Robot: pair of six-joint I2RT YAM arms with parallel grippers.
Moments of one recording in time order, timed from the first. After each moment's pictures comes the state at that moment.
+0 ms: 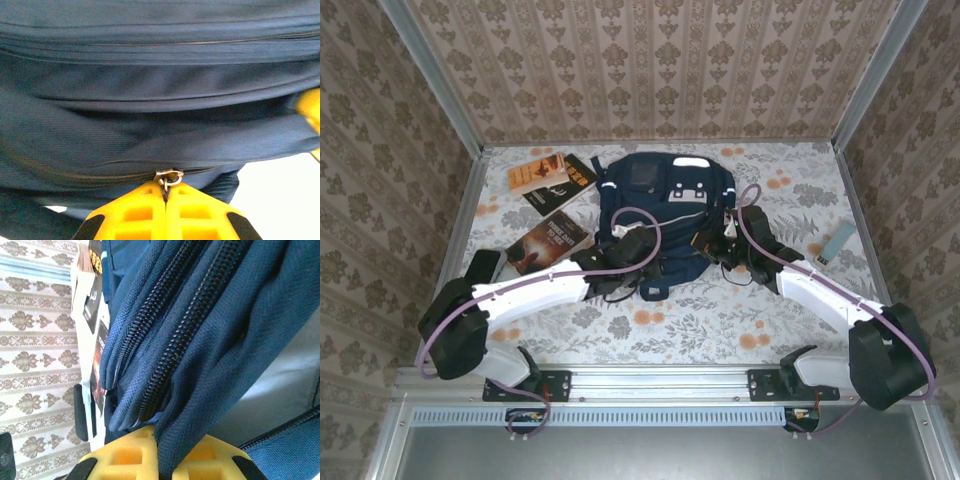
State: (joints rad) left arm -0.99 1.43 0.96 -0.39 -0.15 -1.03; right arm 0.38 1.25 0.69 -0.08 -0.33 1.02
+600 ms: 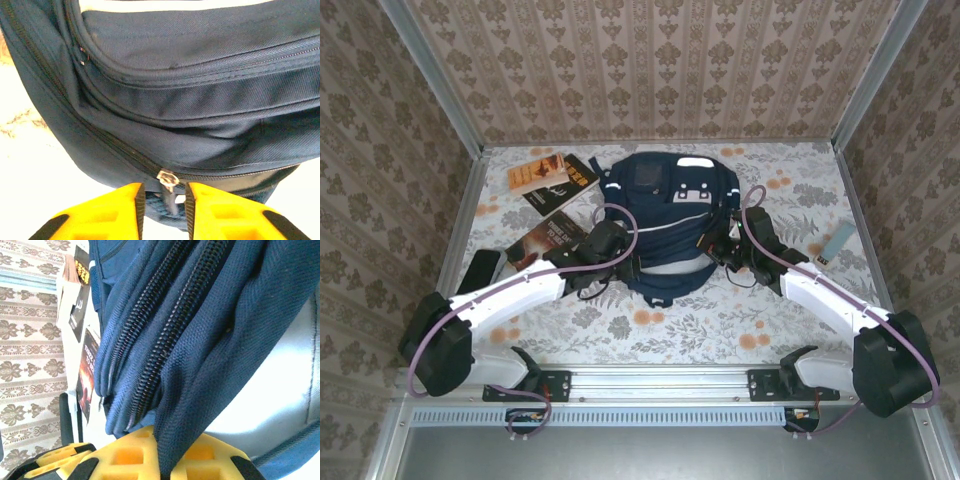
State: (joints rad) left arm -0.82 1.33 0.86 -0.42 0.00 -0.73; right arm 0.37 1.22 0.69 -0.15 -0.29 1.00
